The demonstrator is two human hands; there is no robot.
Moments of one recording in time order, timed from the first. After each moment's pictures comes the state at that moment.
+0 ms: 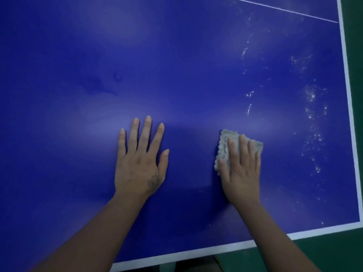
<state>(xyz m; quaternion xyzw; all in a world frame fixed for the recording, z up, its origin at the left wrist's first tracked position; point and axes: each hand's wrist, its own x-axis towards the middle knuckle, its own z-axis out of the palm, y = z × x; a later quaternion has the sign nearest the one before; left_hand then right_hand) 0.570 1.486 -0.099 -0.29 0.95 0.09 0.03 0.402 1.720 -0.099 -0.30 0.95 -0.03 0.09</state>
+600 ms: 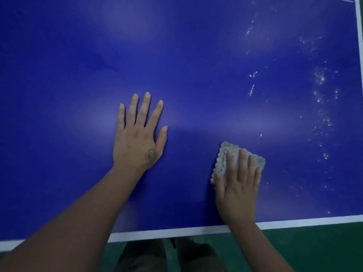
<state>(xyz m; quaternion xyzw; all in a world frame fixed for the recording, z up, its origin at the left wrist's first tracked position) 0.570 1.491 -0.100 -0.30 0.95 0.06 -0.02 0.476 1.777 -0.097 -0.29 0.95 -0.03 0.10</state>
